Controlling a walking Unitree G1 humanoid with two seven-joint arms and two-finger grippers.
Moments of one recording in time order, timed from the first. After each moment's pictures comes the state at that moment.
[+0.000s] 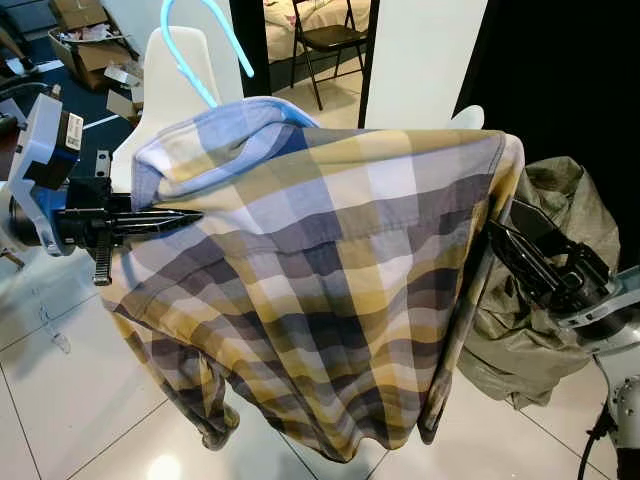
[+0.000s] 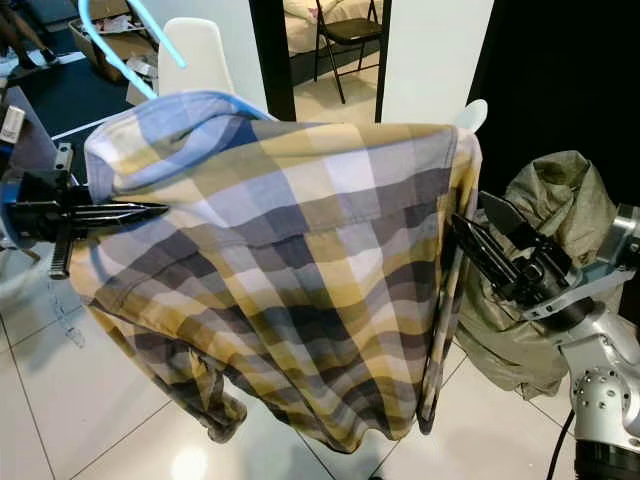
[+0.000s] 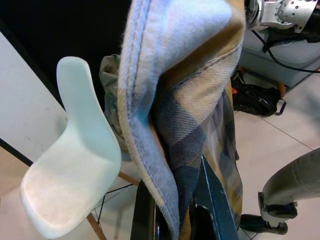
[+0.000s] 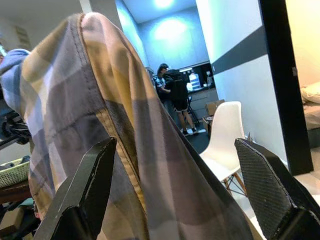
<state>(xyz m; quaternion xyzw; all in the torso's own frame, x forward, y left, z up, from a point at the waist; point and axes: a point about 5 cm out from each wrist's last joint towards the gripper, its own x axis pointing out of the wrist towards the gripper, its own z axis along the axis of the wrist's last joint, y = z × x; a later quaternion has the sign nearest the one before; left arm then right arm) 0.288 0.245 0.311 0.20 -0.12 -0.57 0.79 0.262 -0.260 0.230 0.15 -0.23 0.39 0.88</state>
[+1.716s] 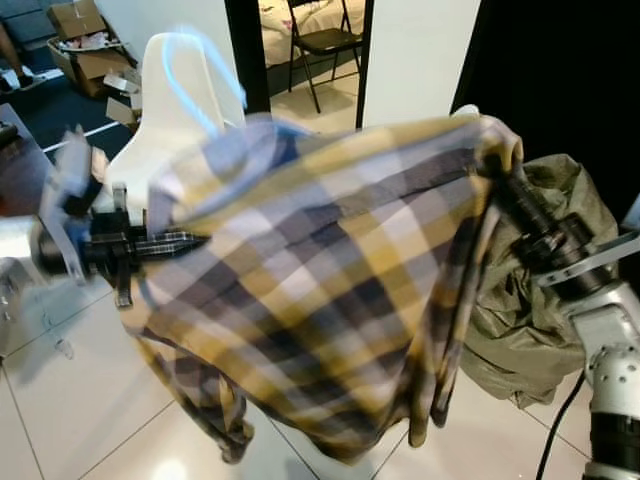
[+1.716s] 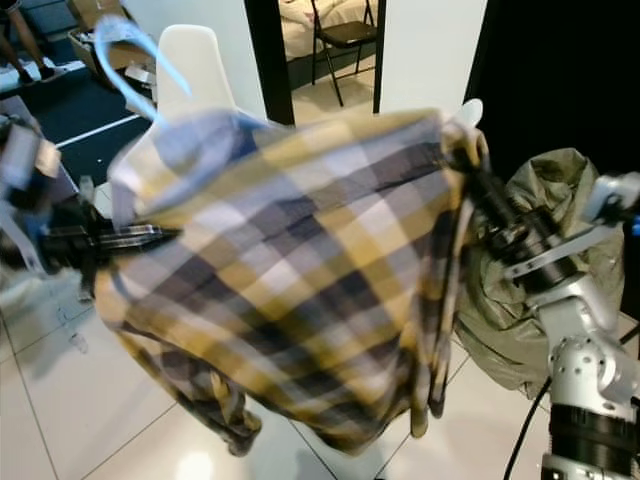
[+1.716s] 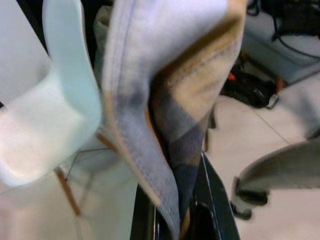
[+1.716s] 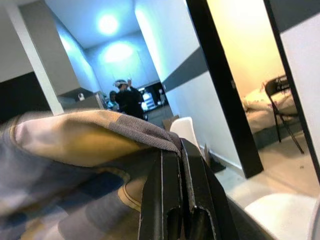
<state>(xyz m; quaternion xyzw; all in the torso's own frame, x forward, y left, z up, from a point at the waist) 0.293 0.244 0.234 0.15 -0.02 -0.55 0.82 0.300 -0.261 0.242 0.19 -0.24 0.25 0.92</state>
